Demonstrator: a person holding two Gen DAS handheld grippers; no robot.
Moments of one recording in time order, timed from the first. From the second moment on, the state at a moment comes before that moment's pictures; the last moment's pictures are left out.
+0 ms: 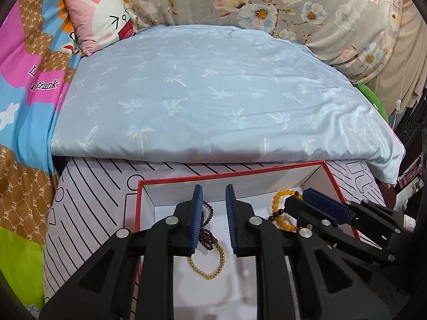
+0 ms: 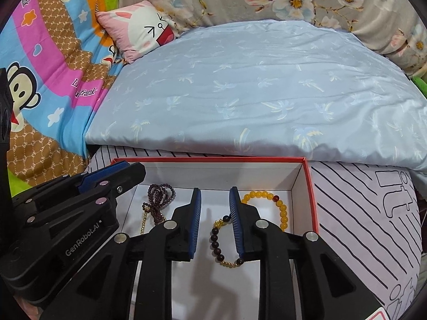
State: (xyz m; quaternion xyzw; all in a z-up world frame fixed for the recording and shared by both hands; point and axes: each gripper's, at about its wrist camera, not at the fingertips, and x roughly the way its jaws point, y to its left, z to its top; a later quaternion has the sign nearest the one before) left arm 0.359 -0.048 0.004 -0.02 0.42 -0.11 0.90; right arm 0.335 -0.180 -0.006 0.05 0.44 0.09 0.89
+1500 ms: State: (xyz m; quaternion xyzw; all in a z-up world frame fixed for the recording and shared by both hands) left arm 0.128 -0.006 0.000 0.04 0.44 -0.05 0.90; right arm 0.075 -0.200 0.008 0.03 0.44 0.05 0.90
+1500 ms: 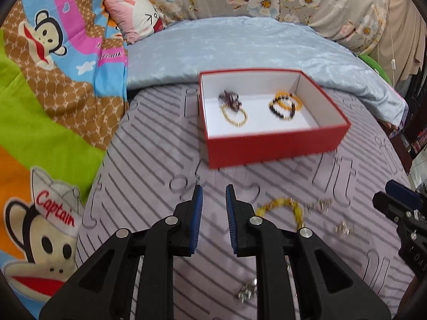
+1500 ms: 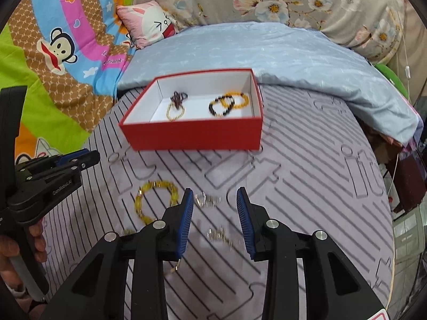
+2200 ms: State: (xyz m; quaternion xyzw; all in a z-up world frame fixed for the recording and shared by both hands) left arm 0.063 -0.019 -0.054 0.06 0.48 -0.10 0.87; right arm 0.026 -0.203 -0.029 0.05 0.48 0.04 0.87
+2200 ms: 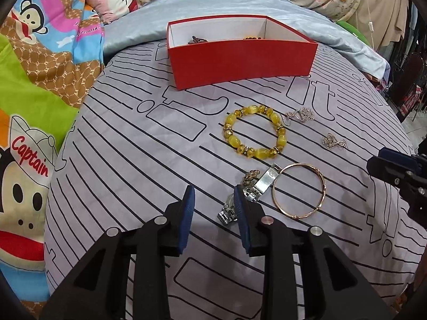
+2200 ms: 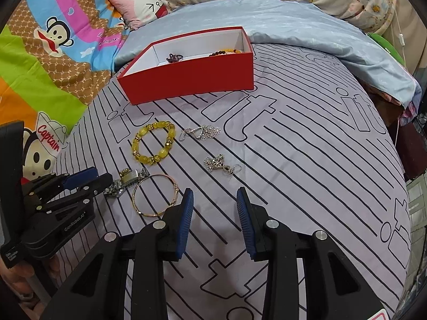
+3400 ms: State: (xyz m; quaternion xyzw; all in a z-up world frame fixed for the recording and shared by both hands) left arm 0.053 -0.021 -0.054 0.03 0.49 -0.14 0.86; right arm 0.039 -0.169 -0.050 0.04 0.51 0.10 0.86
